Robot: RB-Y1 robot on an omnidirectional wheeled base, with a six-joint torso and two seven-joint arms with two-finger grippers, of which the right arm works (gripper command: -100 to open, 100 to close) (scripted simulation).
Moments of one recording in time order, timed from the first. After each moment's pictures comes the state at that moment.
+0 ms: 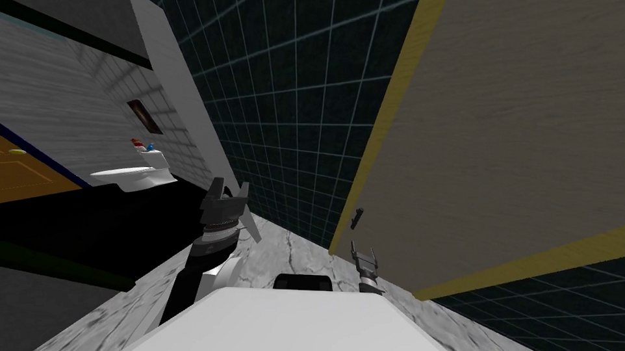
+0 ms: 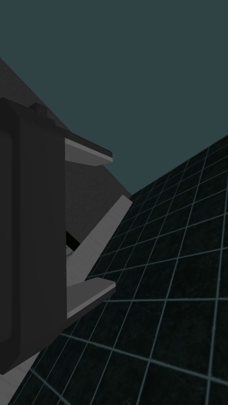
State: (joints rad) arm 0.36 -0.39 0.48 -1.22 -0.99 -1.00 -1.07
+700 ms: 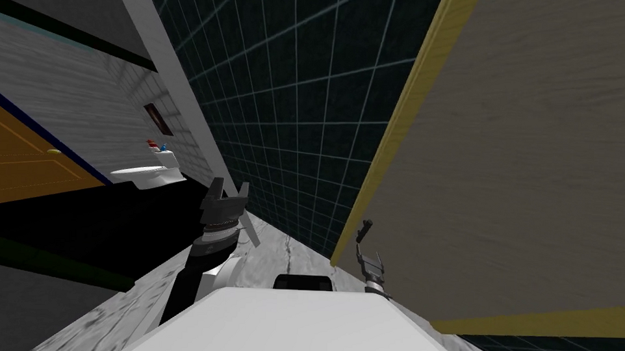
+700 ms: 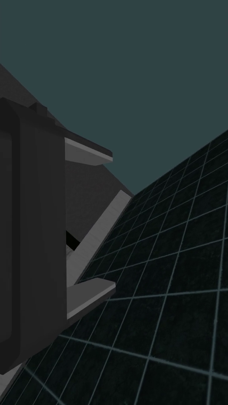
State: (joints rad) arm 0.34 -0.42 0.48 -1.13 -1.04 -1.03 -1.16
